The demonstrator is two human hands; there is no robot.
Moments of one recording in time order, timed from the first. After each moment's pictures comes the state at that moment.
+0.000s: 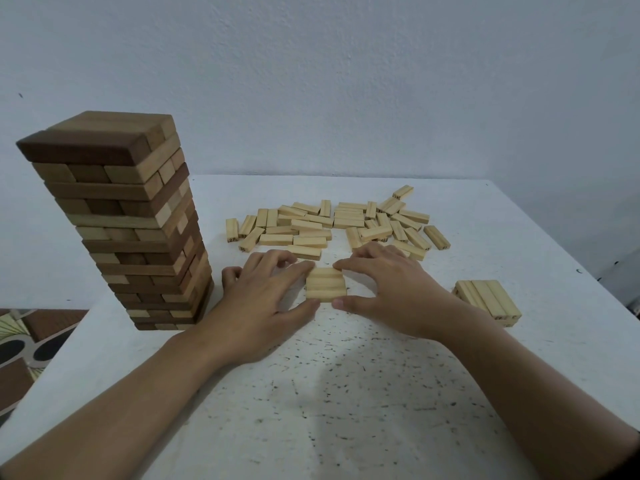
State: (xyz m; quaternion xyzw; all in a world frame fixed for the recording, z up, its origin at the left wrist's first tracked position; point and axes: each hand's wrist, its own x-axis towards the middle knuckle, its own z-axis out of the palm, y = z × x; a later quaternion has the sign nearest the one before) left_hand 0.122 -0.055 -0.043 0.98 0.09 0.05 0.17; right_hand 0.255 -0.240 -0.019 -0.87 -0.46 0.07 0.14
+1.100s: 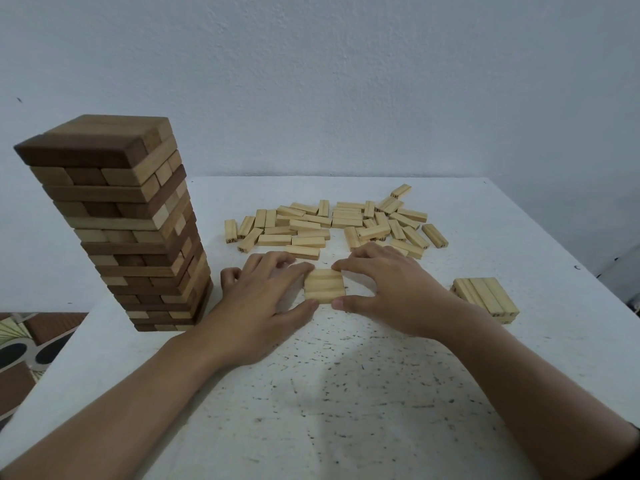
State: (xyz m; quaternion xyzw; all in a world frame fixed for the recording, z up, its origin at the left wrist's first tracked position) left_hand 0.121 -0.054 -0.044 0.98 0.08 0.05 0.18; right_hand 0.257 -0.241 -0.022 -0.87 -0.47 0.06 0.15
